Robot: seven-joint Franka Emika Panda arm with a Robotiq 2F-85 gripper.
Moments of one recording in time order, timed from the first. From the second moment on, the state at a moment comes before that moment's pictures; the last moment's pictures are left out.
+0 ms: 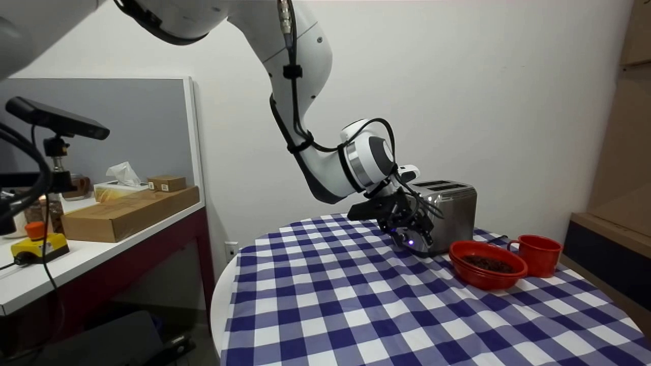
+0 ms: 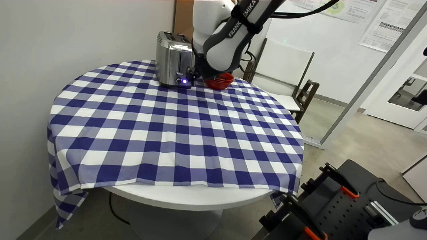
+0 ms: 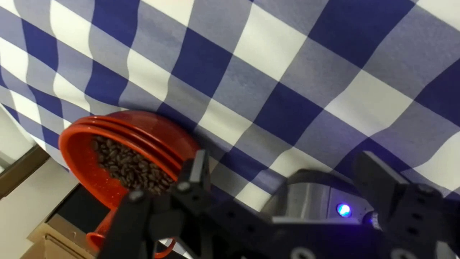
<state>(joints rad) 0.36 0.77 -0.37 -1.77 -0.51 2.79 0.62</state>
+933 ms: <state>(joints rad) 0.48 0.96 -0.52 -1.63 -0.47 2.87 0.73</state>
